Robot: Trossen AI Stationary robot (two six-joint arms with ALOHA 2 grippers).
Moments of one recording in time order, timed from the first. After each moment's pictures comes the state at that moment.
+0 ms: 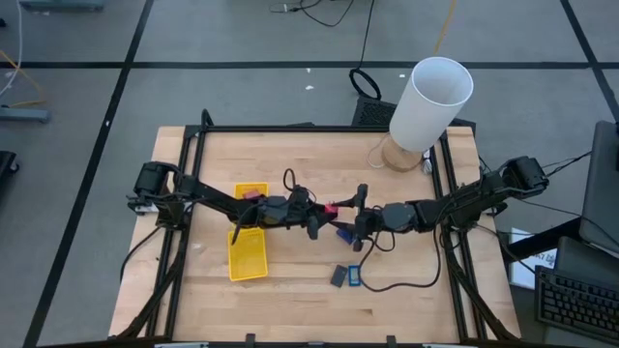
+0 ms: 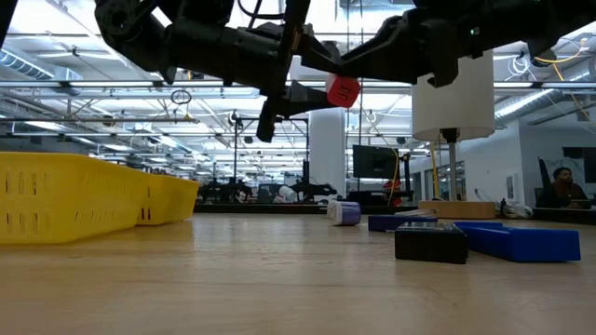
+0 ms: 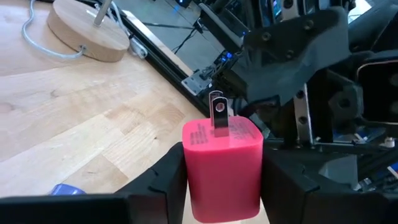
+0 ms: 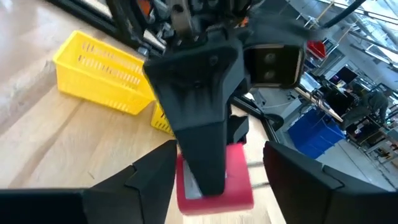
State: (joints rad) left arm -0.12 1.80 0.86 0.80 -0.26 -0.75; right arm 0.24 1.38 0.59 0.62 0.42 -0.48
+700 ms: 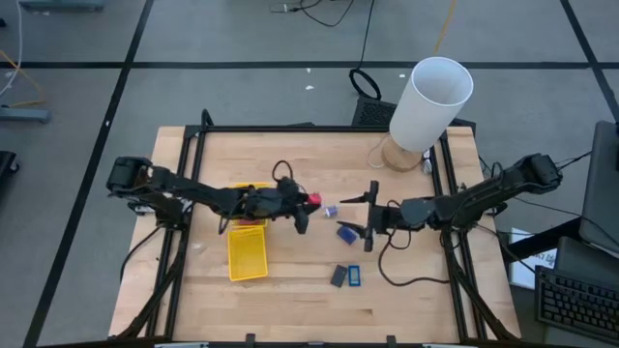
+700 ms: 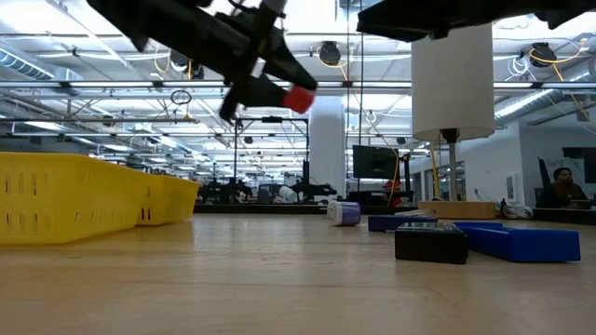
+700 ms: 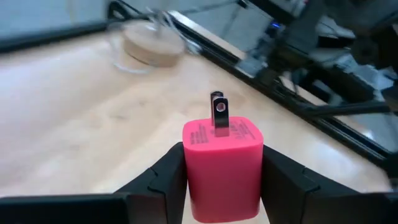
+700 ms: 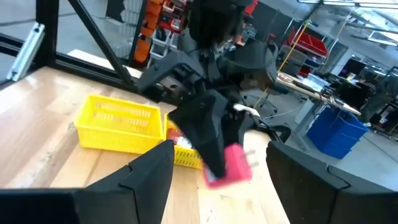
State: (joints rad) left arm -0.10 1.55 0.83 0.37 -0.36 -0.56; right arm 0.29 1.20 0.59 0.53 0.42 -0.31
